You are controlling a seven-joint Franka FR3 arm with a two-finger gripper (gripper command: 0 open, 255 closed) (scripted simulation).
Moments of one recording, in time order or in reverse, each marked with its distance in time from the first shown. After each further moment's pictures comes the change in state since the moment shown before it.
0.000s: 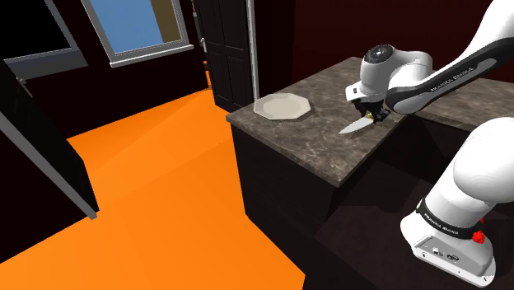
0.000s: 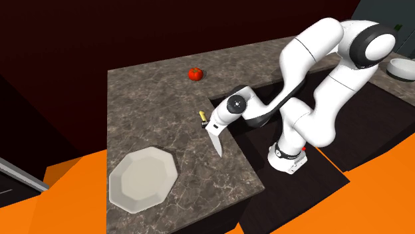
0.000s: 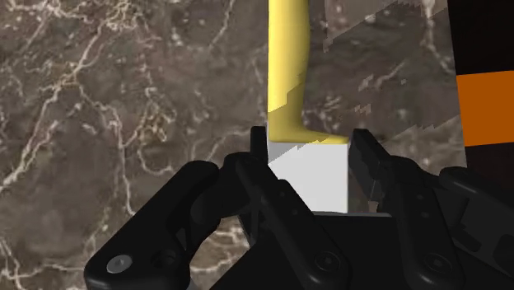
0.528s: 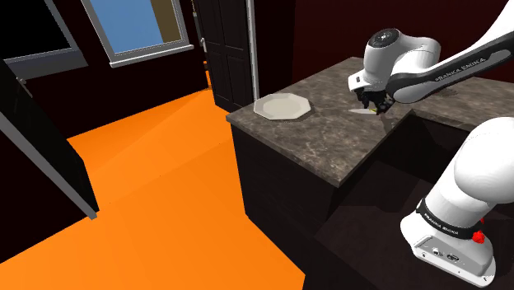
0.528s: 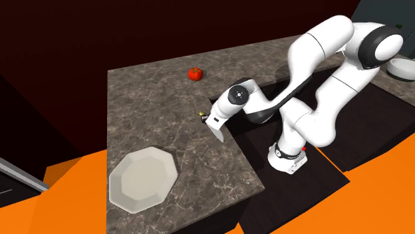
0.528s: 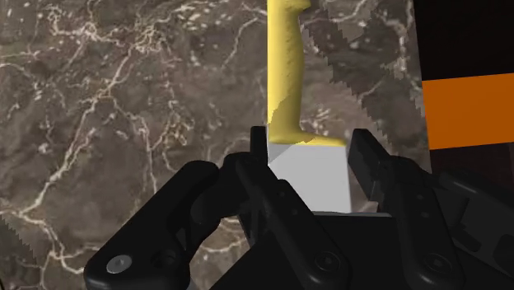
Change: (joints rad) arm 0.018 -0.112 0.025 0.024 0.091 -0.120 -0.101
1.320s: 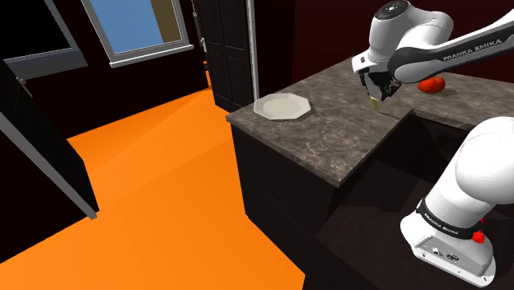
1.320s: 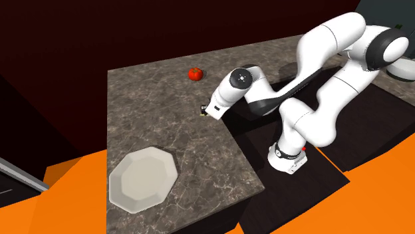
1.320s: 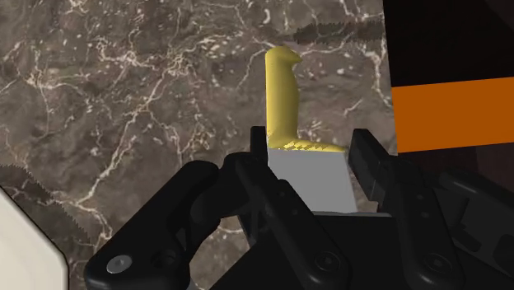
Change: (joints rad) arm 0.028 -0.113 0.046 0.080 0.111 -0.172 -0.119
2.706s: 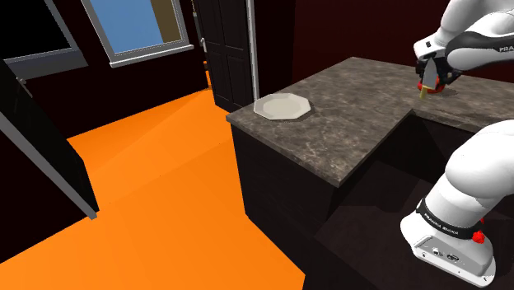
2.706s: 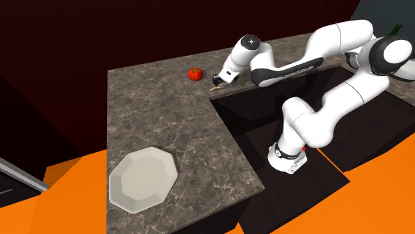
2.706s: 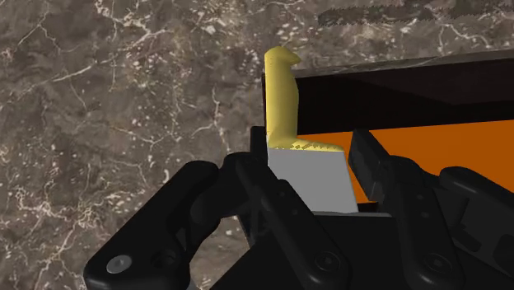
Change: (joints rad) arm -0.204 -0.197 -0.320 0.029 -0.183 0.032 -0.417
